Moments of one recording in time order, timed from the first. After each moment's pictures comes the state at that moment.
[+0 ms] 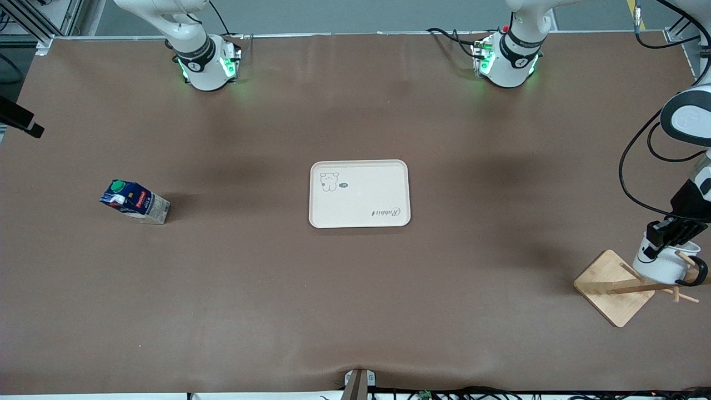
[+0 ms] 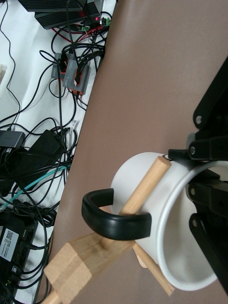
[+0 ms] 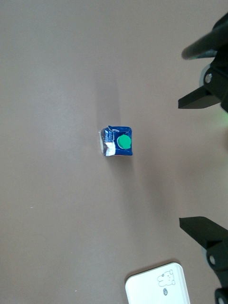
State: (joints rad) left arm 0.23 0.19 -0.05 -1.96 -0.45 2.64 0.31; right arm -0.02 -0.05 -0.12 -1.53 0.02 1.45 0.05
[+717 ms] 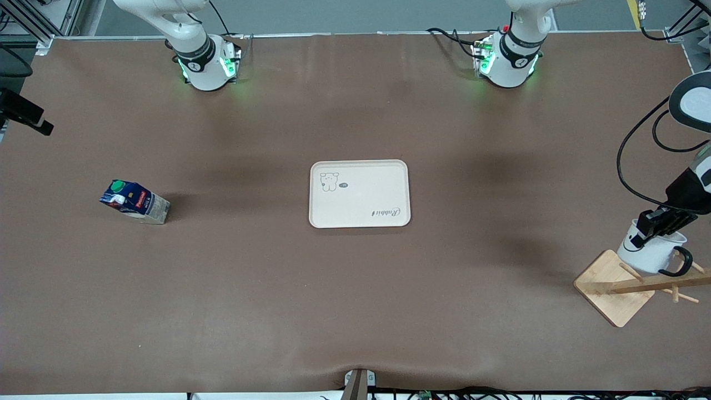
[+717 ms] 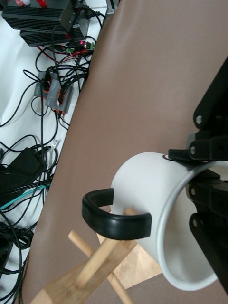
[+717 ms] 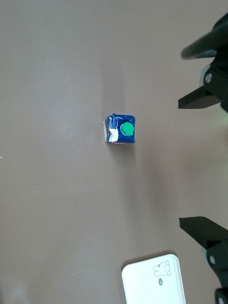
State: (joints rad) left arm 0.22 0.12 -0.08 -1.94 -0.40 2.46 0.18; right arm 0.01 -0.04 -0.11 -1.48 0.03 1.45 0.05
